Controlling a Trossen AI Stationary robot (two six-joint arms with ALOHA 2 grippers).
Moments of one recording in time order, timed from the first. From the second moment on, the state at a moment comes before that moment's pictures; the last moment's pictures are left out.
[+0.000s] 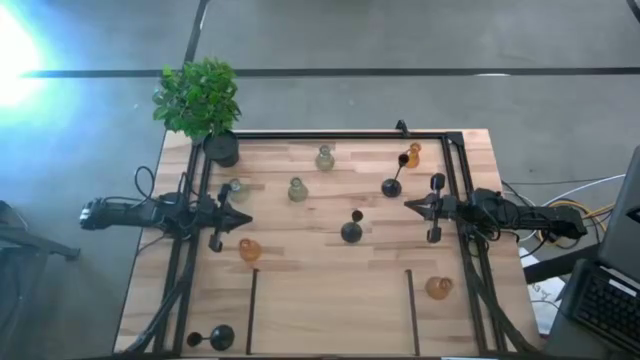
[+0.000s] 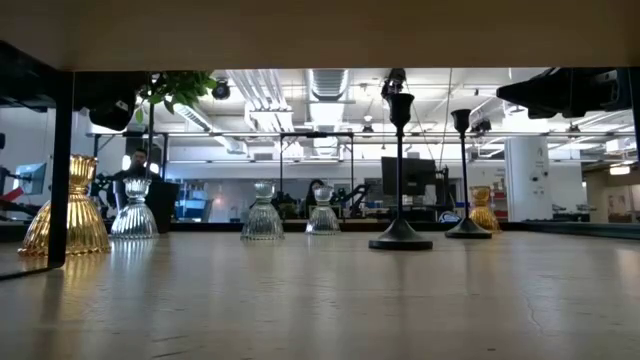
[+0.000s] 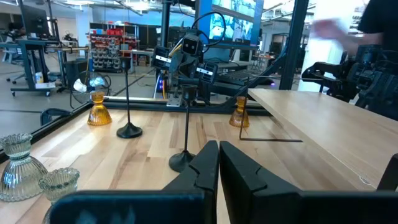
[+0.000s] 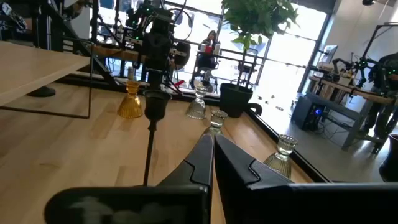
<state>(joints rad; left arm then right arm) -0.08 0.01 0.01 0.02 -0.03 -0.06 -0.03 0.02 0.01 0.03 0.10 -0.18</state>
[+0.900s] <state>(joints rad) -0.08 0.01 0.01 0.02 -0.03 -0.06 -0.03 0.03 0.01 1.25 0.28 0.18</state>
